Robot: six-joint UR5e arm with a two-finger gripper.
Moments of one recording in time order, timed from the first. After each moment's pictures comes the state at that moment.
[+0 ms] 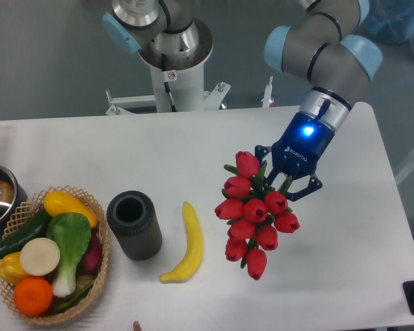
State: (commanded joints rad) arm 2.81 -1.88 -1.72 -0.88 0.47 1.24
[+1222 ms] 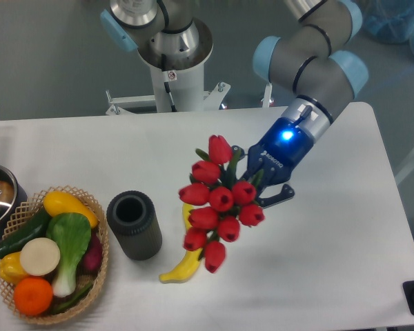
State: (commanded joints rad) arm 2.71 -1.91 -1.73 -0.87 0.19 1.33
